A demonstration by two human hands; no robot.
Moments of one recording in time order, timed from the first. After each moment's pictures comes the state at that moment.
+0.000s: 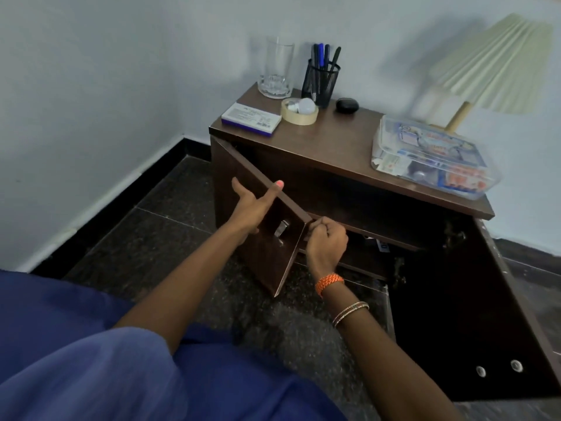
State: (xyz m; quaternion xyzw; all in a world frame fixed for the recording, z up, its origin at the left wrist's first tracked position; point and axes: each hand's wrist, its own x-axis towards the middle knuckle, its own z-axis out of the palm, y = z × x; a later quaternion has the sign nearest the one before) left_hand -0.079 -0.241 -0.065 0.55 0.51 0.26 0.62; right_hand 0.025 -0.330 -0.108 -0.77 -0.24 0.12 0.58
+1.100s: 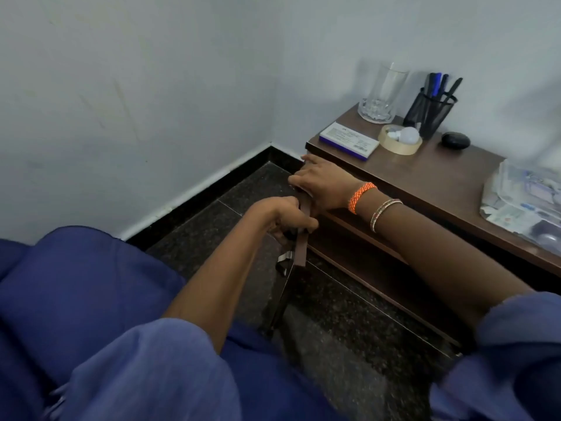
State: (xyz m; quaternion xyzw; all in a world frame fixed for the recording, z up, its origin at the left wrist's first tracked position) left_hand -0.165 -0.197 -0.027 0.63 0.54 0.01 0.56; right_hand -0.020 -0.145 -0.031 -0.37 -0.91 -0.15 -0.10
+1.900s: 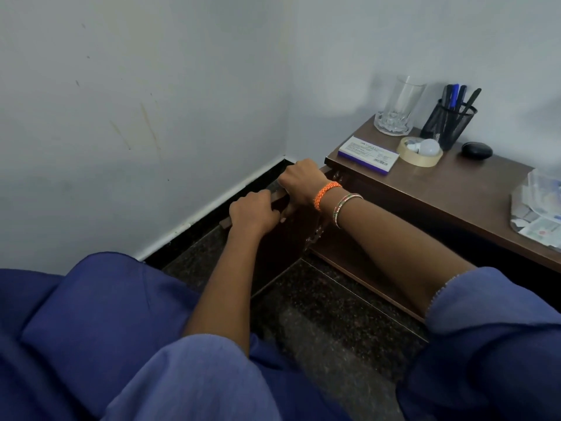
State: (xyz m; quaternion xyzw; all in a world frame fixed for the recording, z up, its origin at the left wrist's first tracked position) left_hand -0.232 -0.168 -0.047 0.73 0.66 0.10 0.12; right_hand -0.109 -0.110 -0.018 -0.49 -0.83 -0.19 -0.17
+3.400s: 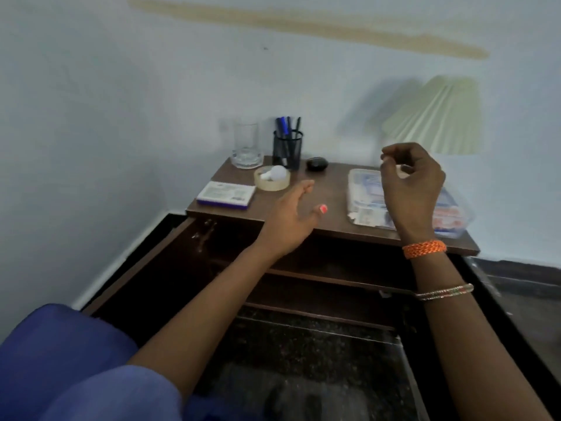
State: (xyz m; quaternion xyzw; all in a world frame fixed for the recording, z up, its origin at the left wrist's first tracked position) left_hand 0.021 -0.222 0.014 0.81 0.23 0.34 0.41; right_hand 0.168 -0.329 0.067 -0.66 -0.37 -0.18 0.63
